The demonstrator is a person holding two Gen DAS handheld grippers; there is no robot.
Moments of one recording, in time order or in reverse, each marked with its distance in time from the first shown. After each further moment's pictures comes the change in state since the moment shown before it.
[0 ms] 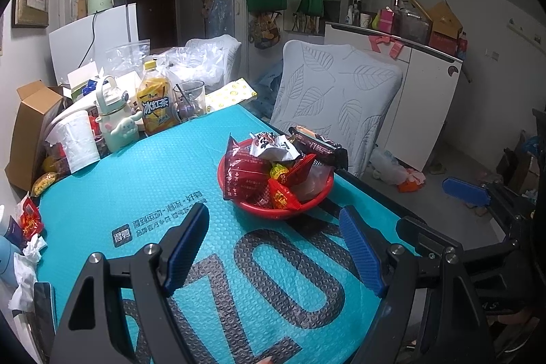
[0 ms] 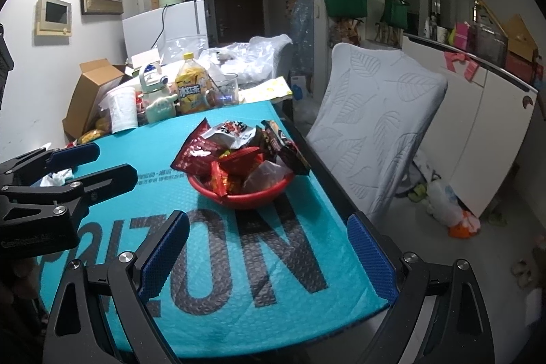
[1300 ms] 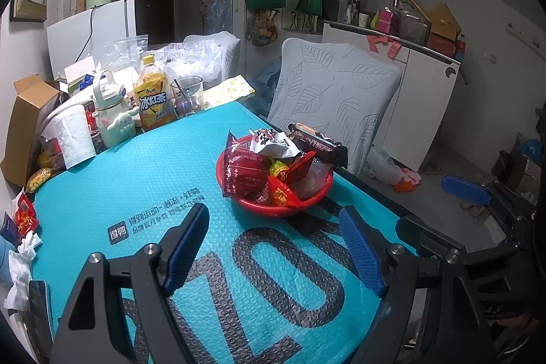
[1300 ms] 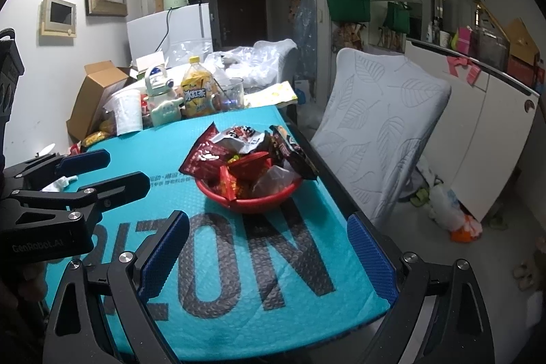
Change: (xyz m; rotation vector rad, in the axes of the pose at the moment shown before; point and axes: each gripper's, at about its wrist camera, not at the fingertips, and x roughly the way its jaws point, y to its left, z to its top) left arm 0.003 0.004 -0.002 -0.015 0.006 -0.024; right arm -0.003 0.012 0.002 -0.004 -0.018 0.009
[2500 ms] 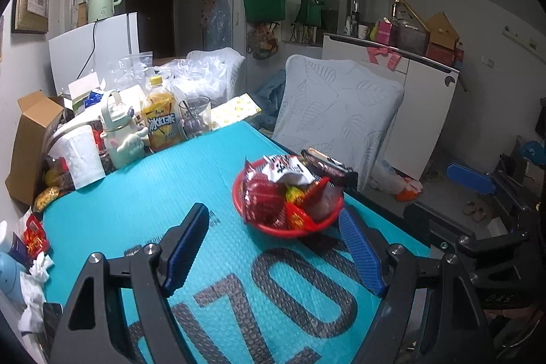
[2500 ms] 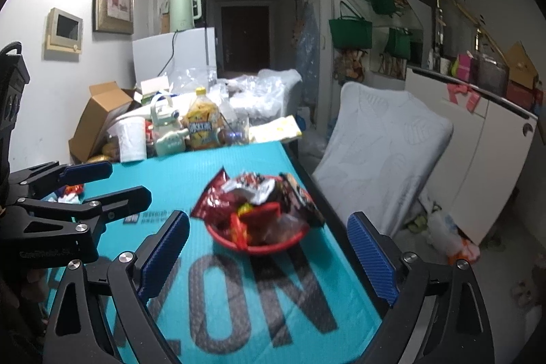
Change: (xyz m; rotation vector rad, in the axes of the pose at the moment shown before) left arm -0.012 0.018 0.021 0.019 -0.047 0.002; right arm -0.005 0.016 0.035 -0.028 -0.097 -0.012
